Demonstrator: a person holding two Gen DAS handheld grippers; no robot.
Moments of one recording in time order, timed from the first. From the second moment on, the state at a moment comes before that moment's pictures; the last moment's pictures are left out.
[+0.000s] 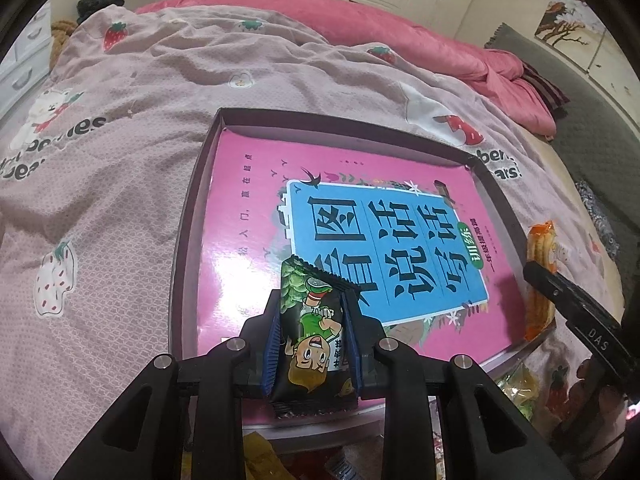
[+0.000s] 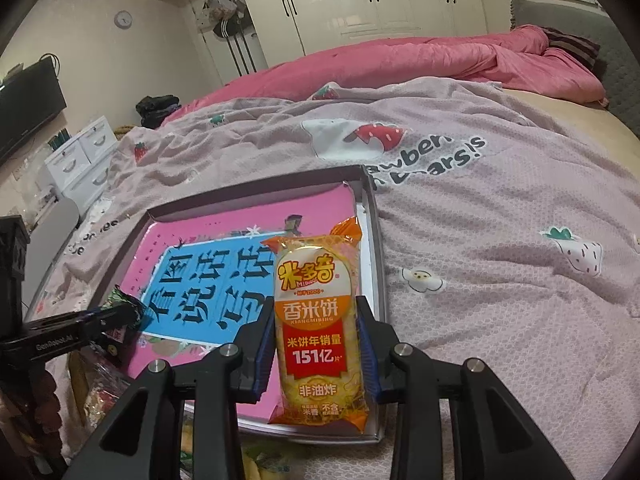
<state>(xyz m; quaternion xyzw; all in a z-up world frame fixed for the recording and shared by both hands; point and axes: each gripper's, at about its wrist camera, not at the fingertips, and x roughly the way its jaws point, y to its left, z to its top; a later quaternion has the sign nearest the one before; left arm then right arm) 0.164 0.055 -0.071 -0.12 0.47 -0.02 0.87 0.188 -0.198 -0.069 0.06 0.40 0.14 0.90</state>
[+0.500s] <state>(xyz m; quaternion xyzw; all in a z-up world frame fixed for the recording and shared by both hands) 0.163 0.054 -0.071 -0.11 0.48 -0.03 0.87 0.184 -0.193 -0.073 0.03 0.41 0.13 0.90</state>
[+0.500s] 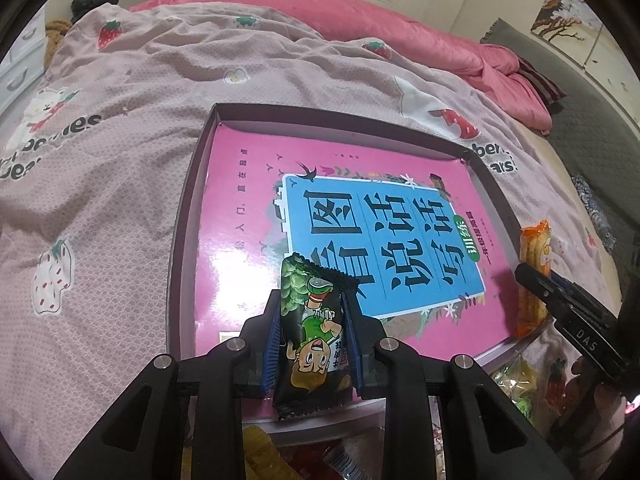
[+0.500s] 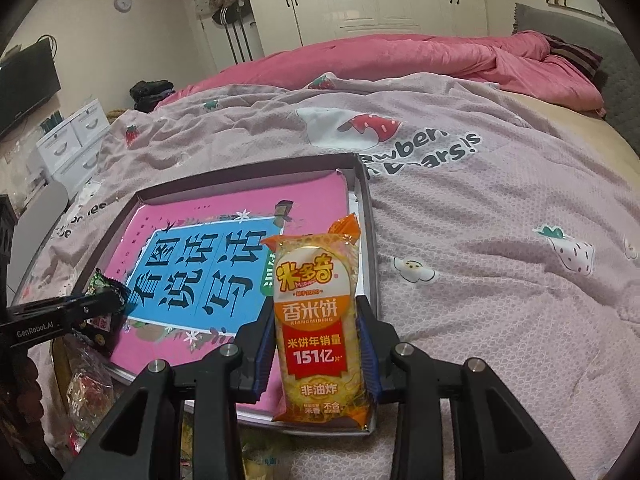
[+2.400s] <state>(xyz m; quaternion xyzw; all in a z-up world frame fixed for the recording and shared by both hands) 0.119 0.074 0.000 -0.12 0.42 -0.03 0.90 0.151 -0.190 -0.029 0.02 0.35 0.16 0.92</state>
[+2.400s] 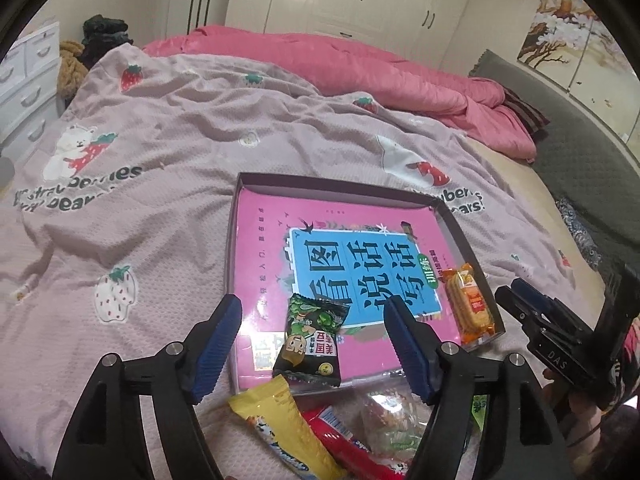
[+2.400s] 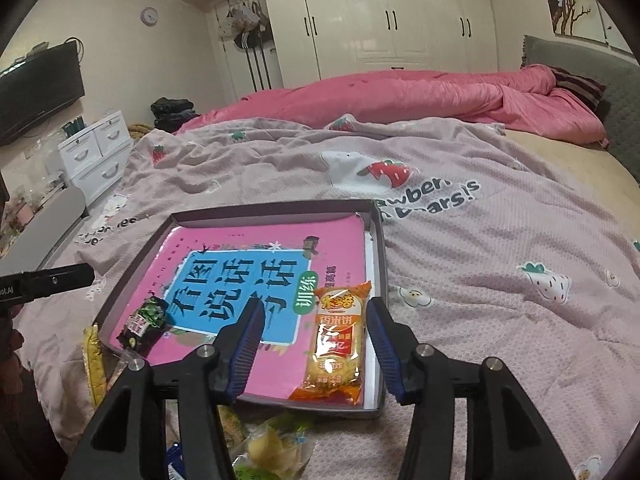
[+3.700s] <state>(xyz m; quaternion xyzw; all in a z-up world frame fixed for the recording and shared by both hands) 0.072 0.075 0.020 -0.09 0.41 -0.02 0.91 0.099 -0.176 0.001 0.00 0.31 0.19 0.93</state>
